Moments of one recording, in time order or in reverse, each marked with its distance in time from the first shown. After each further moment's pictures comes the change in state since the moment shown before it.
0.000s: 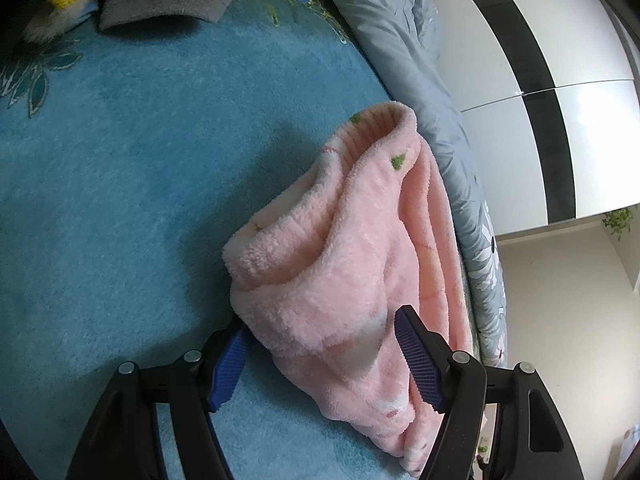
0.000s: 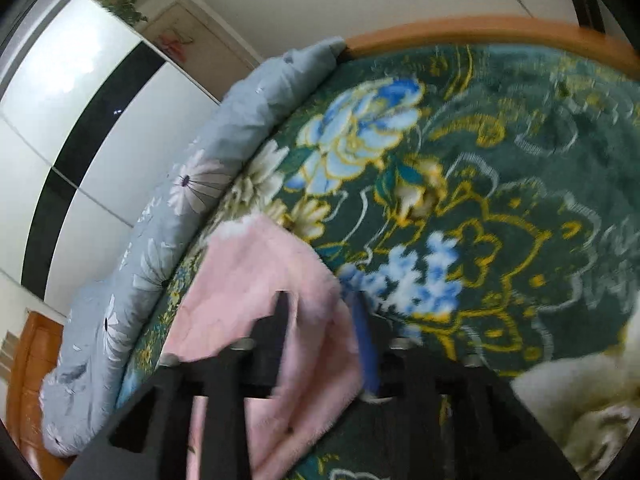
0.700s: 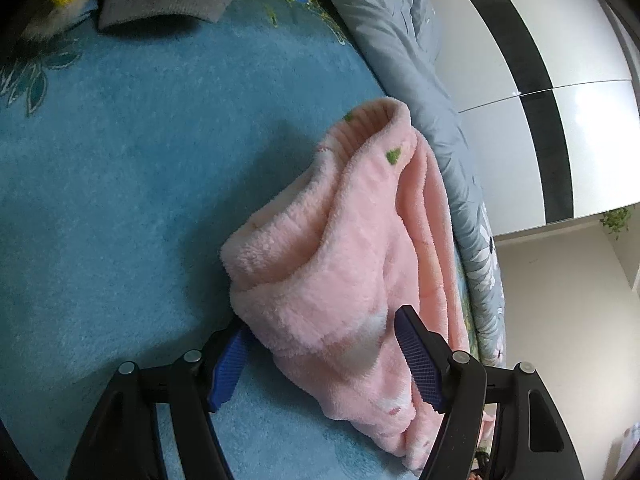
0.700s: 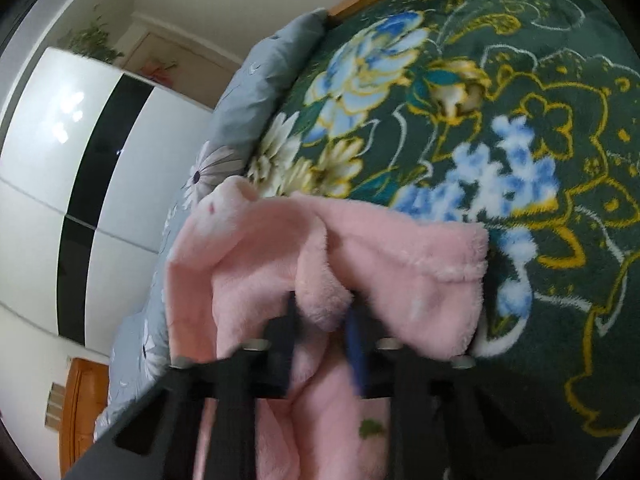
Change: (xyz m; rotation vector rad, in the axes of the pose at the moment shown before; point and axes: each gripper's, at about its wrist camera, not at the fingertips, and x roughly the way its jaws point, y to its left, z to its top) left arm 0.012 -0.017 0.005 0.002 0.006 -0.010; right arm 0.059 0.024 -0.026 0.246 0.041 0.113
